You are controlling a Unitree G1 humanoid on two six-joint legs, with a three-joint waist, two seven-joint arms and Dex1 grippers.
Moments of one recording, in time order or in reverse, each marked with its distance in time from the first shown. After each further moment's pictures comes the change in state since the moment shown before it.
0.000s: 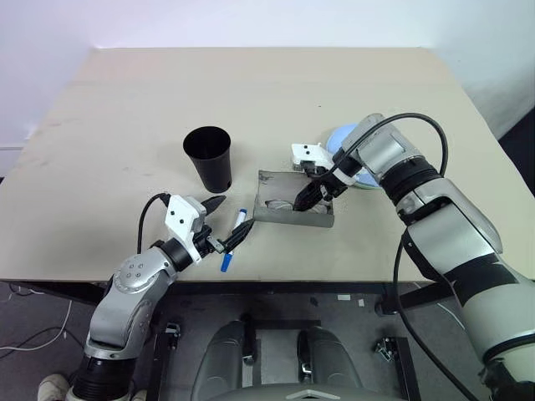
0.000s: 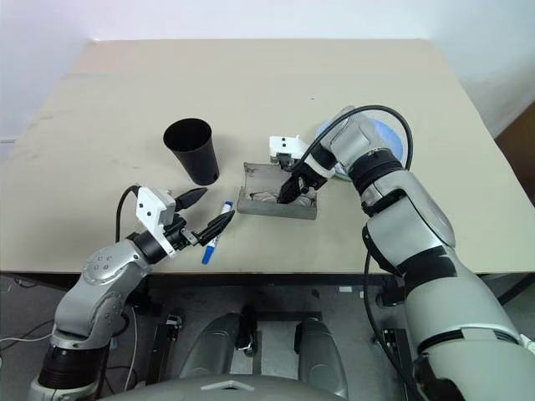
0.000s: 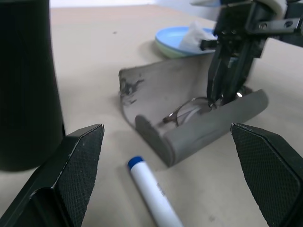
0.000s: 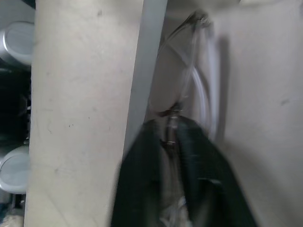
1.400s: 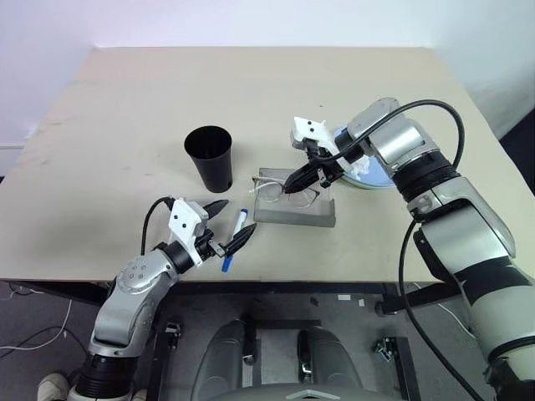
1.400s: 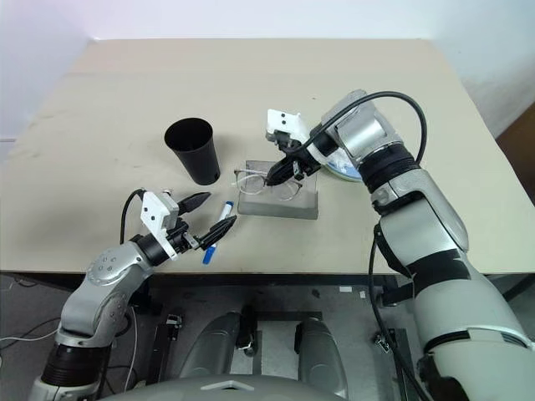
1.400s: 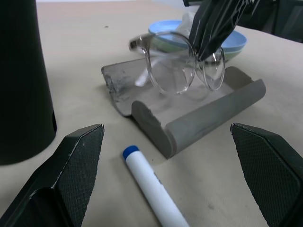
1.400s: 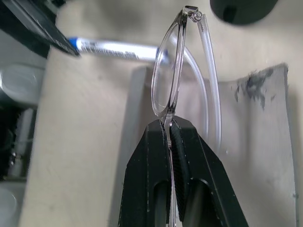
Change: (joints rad) left arm 0.014 0.002 -0.012 0.042 0.016 -0.055 -0.041; right arm 0.002 -0.039 -0.086 -0.140 0.070 0.015 -0.046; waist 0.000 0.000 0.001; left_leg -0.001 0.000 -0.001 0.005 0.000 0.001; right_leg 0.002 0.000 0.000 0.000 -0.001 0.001
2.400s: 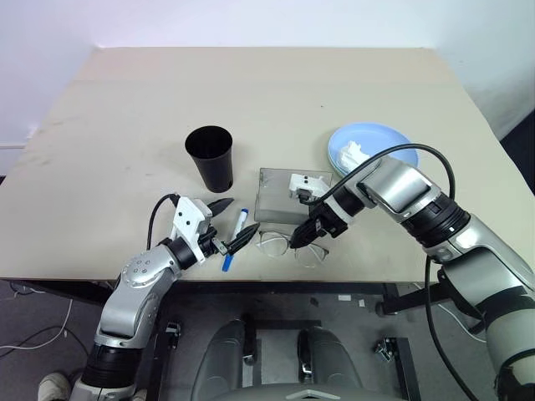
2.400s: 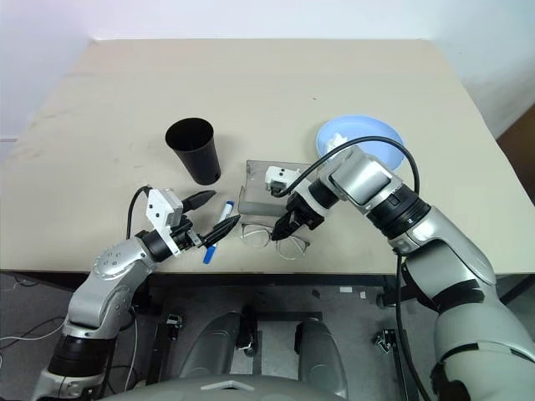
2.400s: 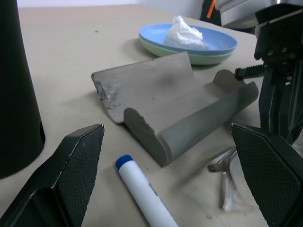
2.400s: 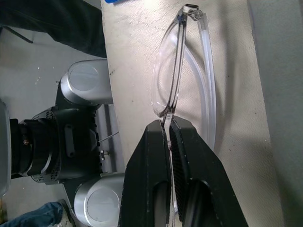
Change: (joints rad) left arm -0.063 -0.008 -0.024 0.056 0.004 -0.028 -0.047; right arm 0.252 -0.164 0.139 -0.687 0.267 0.772 -0.143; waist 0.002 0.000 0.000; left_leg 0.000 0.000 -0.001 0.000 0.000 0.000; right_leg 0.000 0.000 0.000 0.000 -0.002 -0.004
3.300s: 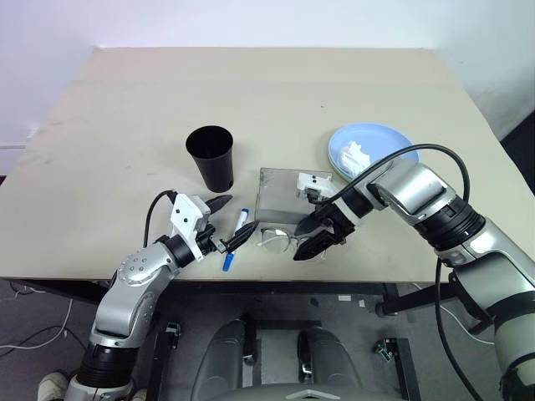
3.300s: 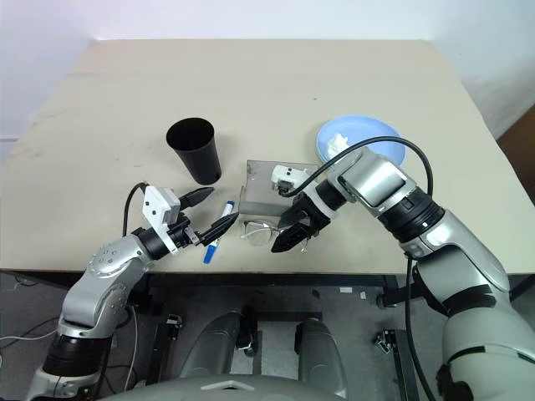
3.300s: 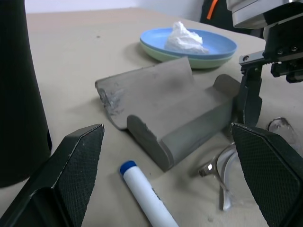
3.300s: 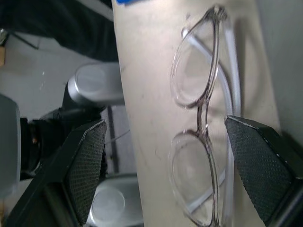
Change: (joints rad) left arm -0.002 0.021 0.002 -0.016 -0.013 0.009 0.008; right arm 0.022 -0.060 -0.010 -0.047 0.055 -0.002 0.001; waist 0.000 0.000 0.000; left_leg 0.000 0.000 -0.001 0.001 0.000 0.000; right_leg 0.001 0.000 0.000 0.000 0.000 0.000
